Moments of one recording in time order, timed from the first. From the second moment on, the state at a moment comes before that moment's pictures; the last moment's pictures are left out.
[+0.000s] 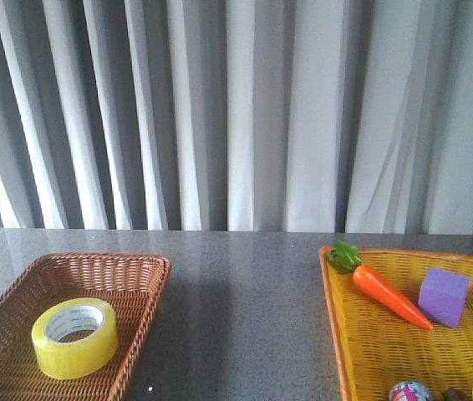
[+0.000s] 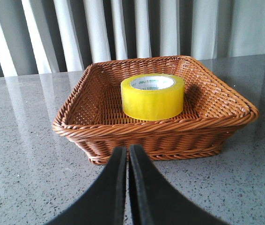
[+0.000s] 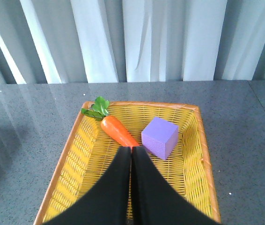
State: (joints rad) left arm -0.03 -0.01 0.03 0.00 0.14 0.04; right arm 0.00 0.91 -1.26 -0.04 0.79 0.10
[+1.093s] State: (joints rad) left arm -0.03 -0.01 0.03 0.00 0.14 0.04; right arm 0.00 -0.01 0.02 0.03 0.17 0.10
